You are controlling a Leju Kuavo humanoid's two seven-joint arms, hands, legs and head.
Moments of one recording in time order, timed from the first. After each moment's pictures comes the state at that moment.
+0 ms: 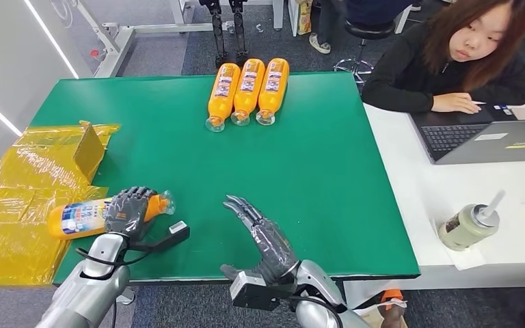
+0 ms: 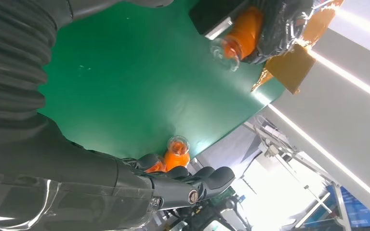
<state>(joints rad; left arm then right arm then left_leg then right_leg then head) -0.45 0.13 -0.35 -0.39 -1.57 0.47 0.04 -0.27 -0.04 0.80 -1.26 0.55 -0.24 -0.38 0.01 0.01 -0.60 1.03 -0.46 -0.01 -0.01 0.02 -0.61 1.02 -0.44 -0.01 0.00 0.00</state>
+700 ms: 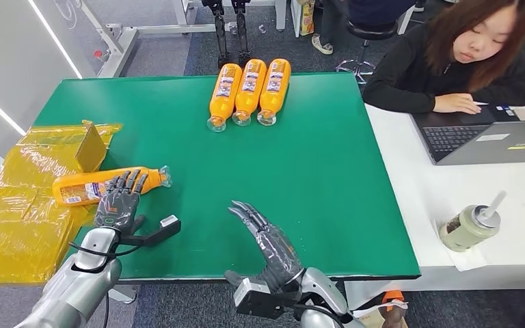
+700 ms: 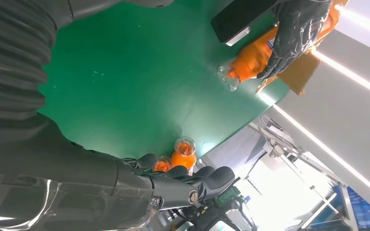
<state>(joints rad) -0.49 0.17 -0.39 -0.34 -1.56 0.44 0.07 -0.23 -0.06 0.79 -1.33 0.58 -0.23 -0.34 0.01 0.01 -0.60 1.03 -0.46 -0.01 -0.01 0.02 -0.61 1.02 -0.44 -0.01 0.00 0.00</state>
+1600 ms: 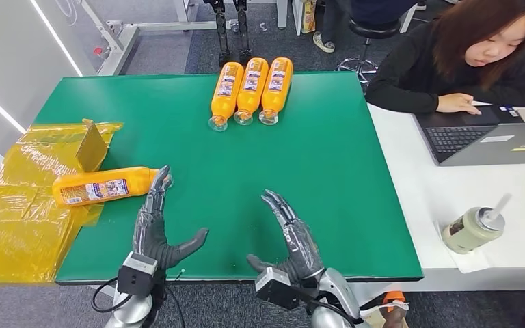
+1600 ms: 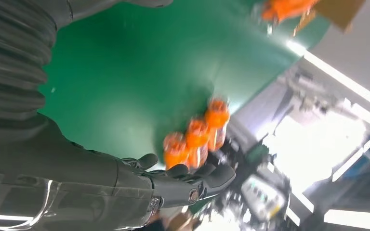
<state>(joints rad) -0.07 -0.11 -0.35 -1.10 -0.38 0.16 -0.70 -0.16 -0.07 0.67 -1.31 0.60 -0.41 -0.39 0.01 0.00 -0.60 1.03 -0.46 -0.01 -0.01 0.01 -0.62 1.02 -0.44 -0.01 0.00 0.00</state>
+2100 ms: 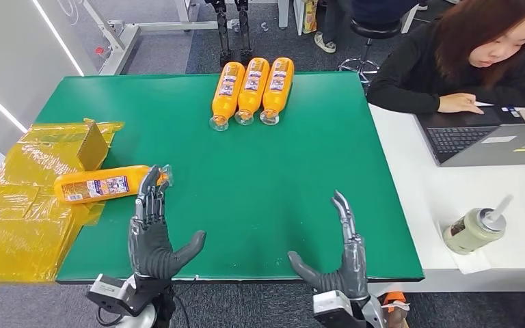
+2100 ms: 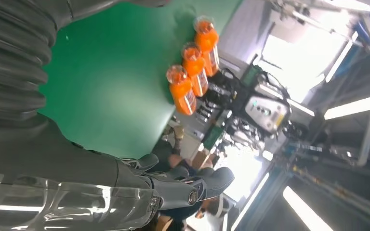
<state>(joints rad) 0.01 -0.16 -0.39 -1.24 -0.25 0.17 -0.70 0.07 -0.08 0.48 -1.56 0.46 -0.56 -0.57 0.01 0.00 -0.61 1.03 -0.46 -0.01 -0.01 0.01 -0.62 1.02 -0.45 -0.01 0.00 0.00</state>
